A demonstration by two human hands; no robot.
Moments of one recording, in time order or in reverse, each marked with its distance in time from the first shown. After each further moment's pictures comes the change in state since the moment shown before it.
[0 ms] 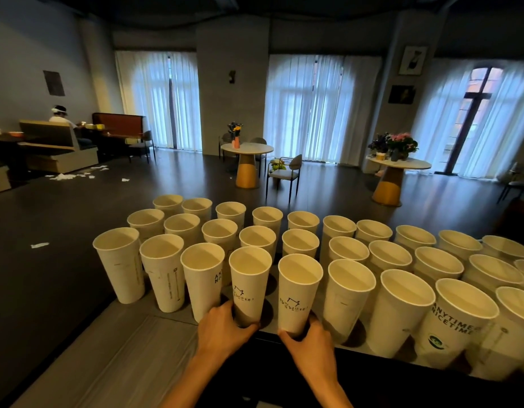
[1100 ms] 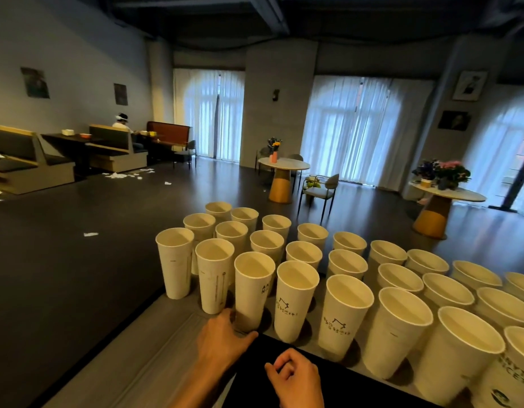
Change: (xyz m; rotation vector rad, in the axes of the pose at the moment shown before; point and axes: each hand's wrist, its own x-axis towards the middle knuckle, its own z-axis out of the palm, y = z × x) left_hand -0.013 -0.057 -0.045 -0.068 0.079 -0.237; right_hand -0.053 -0.038 0.068 0.005 -0.276 -0.070
